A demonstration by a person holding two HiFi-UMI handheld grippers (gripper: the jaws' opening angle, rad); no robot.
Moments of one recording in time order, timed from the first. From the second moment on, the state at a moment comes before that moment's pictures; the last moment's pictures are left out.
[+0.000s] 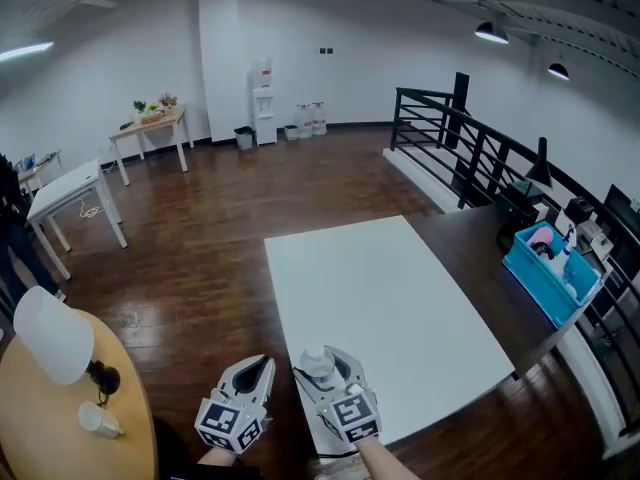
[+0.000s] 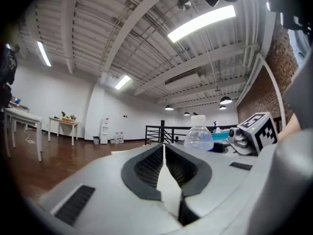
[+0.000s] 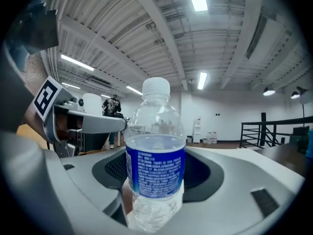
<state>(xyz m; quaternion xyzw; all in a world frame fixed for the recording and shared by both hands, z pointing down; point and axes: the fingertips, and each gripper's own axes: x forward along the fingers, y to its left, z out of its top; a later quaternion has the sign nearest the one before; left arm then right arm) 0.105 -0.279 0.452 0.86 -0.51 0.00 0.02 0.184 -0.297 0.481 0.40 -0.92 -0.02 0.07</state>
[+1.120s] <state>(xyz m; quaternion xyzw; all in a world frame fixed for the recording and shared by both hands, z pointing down) 0.116 -0.270 0.455 0.87 -0.50 0.01 0.03 0.234 -0.286 0.467 0.47 -0.88 -0.03 0.03</state>
